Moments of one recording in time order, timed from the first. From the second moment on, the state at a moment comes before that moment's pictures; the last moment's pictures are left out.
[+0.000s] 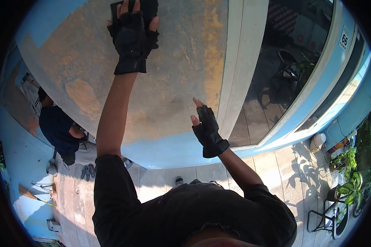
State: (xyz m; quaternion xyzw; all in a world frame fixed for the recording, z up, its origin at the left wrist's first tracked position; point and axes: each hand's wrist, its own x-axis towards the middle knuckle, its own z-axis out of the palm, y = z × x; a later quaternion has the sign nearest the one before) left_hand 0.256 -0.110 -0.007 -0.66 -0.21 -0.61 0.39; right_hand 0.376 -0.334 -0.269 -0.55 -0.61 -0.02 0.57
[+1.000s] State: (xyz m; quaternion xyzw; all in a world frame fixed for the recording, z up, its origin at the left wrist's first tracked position) left_hand 0.252 -0.106 0.067 -0.63 -0.31 -0.60 0.38; right_hand 0.351 -0.349 -0.321 -0.54 -0.63 0.04 0.55
